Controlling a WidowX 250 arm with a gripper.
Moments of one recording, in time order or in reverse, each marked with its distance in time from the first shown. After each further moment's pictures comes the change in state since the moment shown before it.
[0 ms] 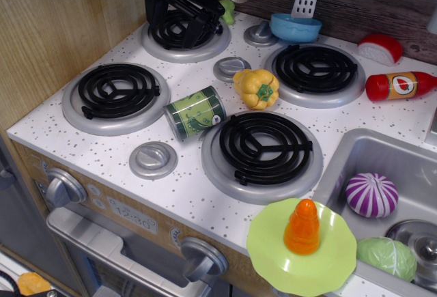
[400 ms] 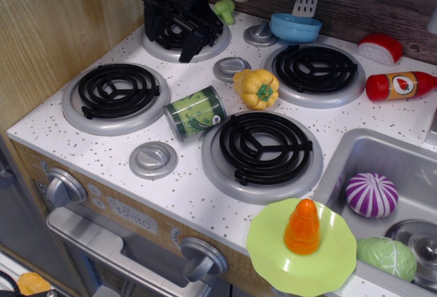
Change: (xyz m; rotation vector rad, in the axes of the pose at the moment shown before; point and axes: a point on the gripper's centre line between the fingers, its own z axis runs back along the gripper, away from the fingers) arm -0.017 -0.016 0.000 0.001 0.134 -0.039
